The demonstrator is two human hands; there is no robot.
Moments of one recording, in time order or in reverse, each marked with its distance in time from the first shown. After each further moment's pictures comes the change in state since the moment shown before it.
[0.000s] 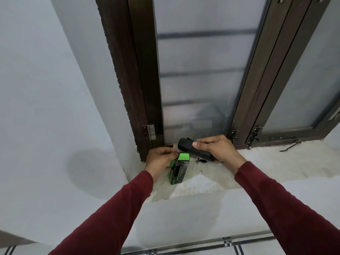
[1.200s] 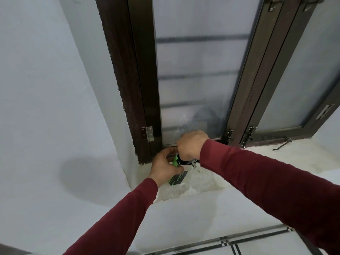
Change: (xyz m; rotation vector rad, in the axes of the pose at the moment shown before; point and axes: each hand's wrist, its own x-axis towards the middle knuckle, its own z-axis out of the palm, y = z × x) left_hand -0.013 -0.008 0.009 0.395 -0.053 0.279; right_hand -0.012 -0.087 0.073 -1.638 -0.372 -0.149
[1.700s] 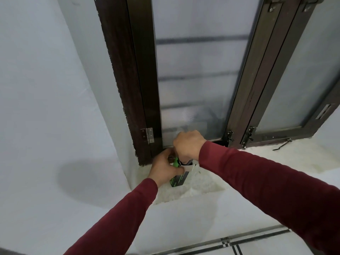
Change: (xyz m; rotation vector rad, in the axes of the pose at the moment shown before) left_hand 0.006 -0.003 -0.002 0.082 -0.034 0.033; right_hand 0.013 -0.001 0.005 -0.072 0.194 -0.094
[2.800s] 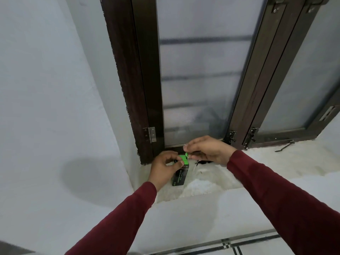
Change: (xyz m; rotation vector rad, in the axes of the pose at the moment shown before) left_hand -0.008 -0.014 0.002 -0.273 0.106 0.057; right_hand -0.017 0.048 0.062 1.829 -0.107 0.238
